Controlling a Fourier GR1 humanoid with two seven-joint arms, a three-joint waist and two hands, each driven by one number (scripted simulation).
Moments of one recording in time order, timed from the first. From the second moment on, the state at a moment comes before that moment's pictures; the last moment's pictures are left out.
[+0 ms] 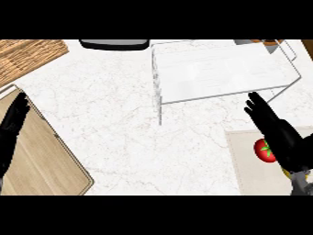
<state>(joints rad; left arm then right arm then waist) 0.01 0.59 -0.14 -1.53 0.20 0.27 -0.06 -0.08 -0.51 0.29 -1.59 -0.46 -0.10 0.06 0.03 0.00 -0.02</state>
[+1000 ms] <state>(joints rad) 0.00 0.44 -0.13 -1.41 0.38 0.23 0.18 0.44 -0.86 -0.28 -1.50 -0.41 -0.10 -0.18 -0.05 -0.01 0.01</state>
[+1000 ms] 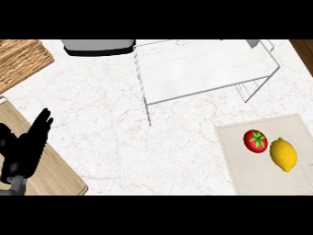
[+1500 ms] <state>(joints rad) -0.03 0.42 -0.12 -1.39 0.38 0.19 0.18 0.65 -0.97 -0.35 -1.85 -0.42 -0.02 0.08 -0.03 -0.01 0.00</state>
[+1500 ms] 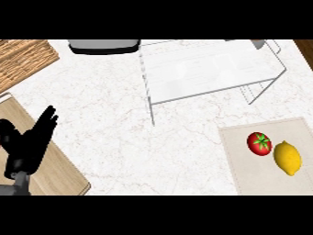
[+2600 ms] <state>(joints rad) -0.09 0.37 -0.11 -1.36 0.34 0.15 0.21 0.25 -1.07 0.07 -2.00 -0.09 -0.24 0.92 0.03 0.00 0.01</state>
